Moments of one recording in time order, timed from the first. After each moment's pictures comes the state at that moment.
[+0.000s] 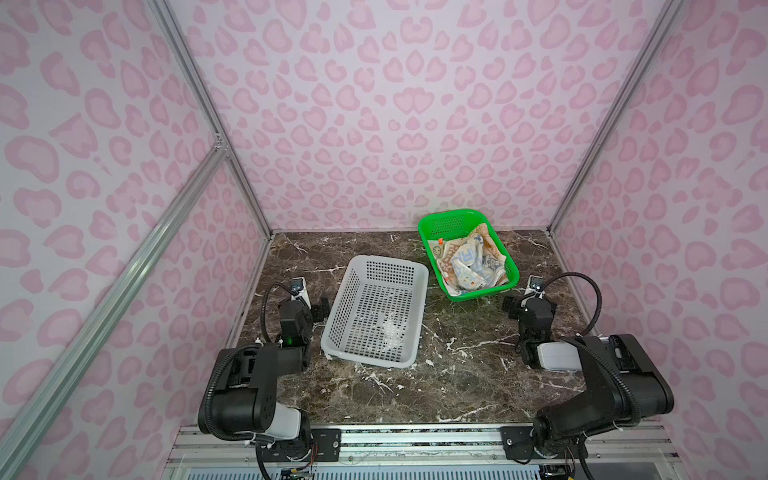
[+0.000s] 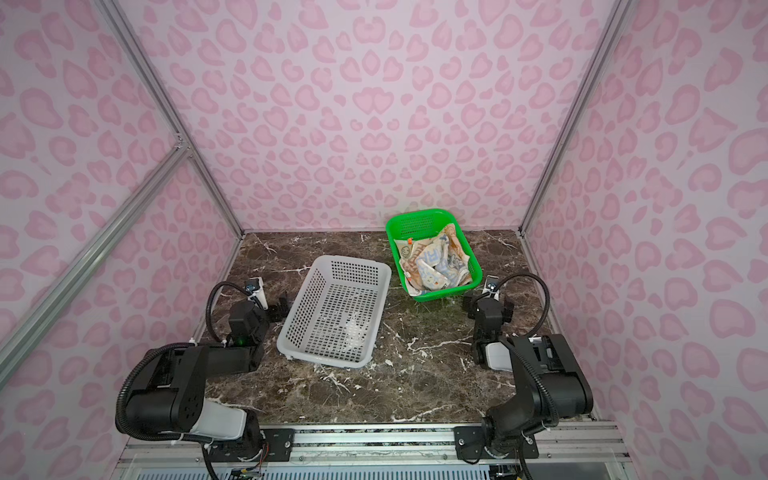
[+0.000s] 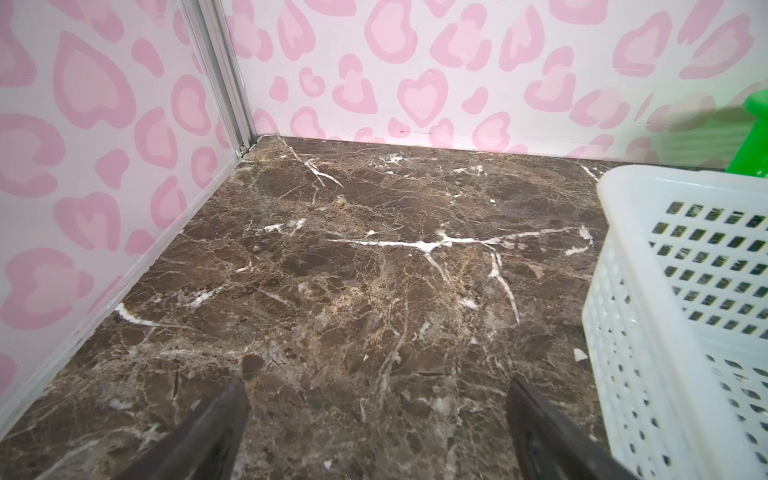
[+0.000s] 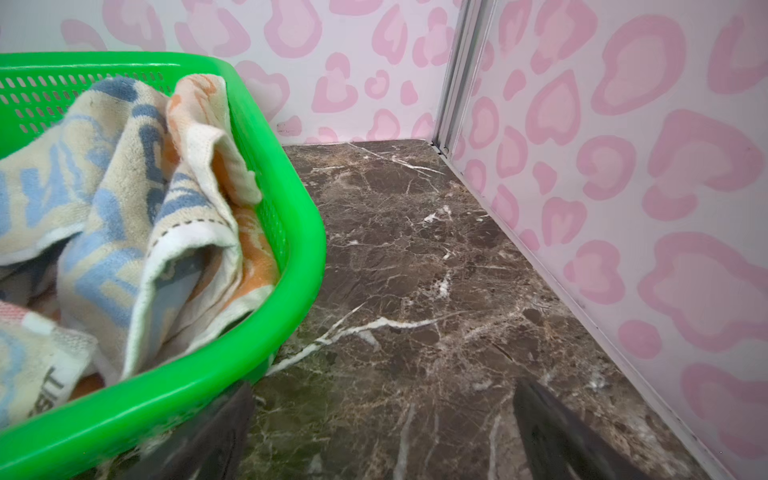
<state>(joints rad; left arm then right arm) 0.02 1.48 0.34 0.83 -0.06 -0.04 0.06 1.53 0.34 0.88 0.38 0.04</state>
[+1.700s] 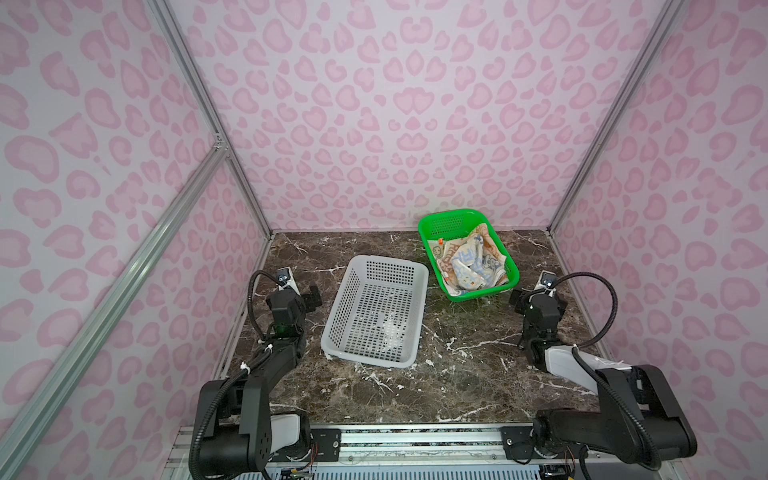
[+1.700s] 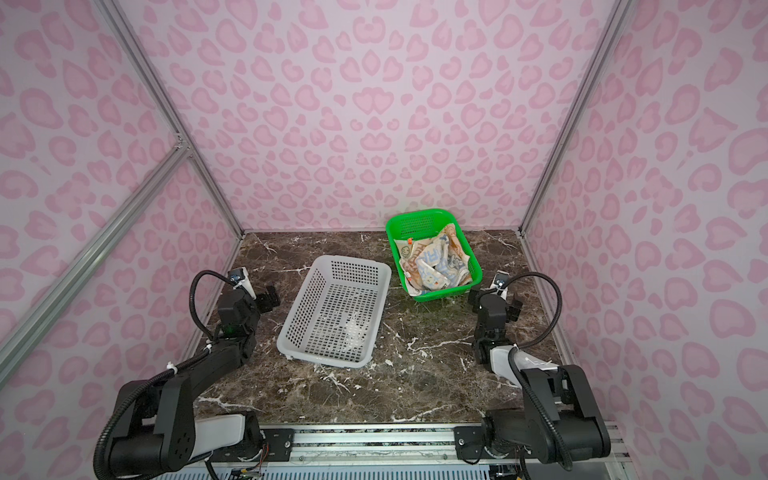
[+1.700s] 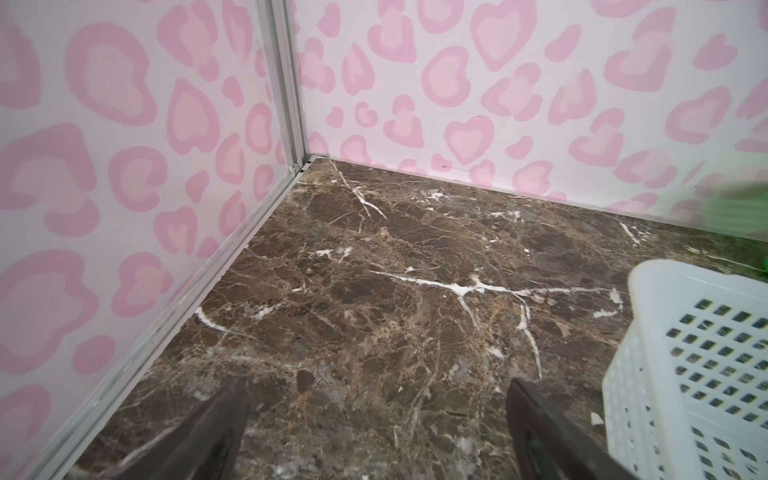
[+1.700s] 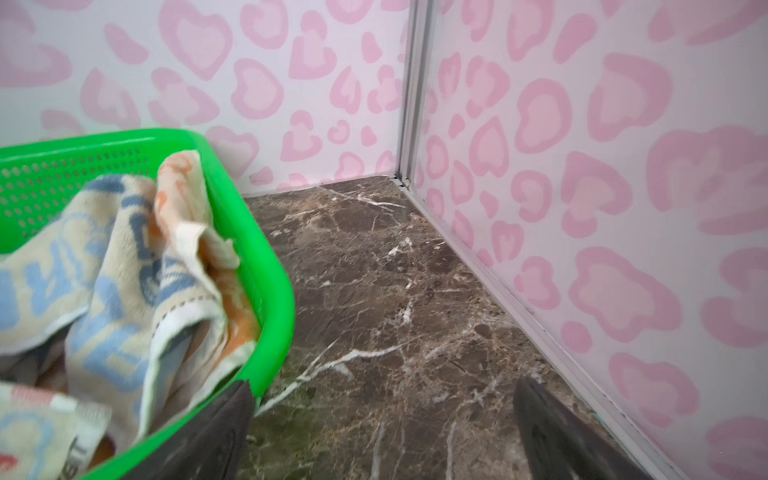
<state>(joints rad) 0.05 1.25 0.47 0.47 -0.19 -0.13 0.07 1.29 0.43 0.58 0.54 0.13</state>
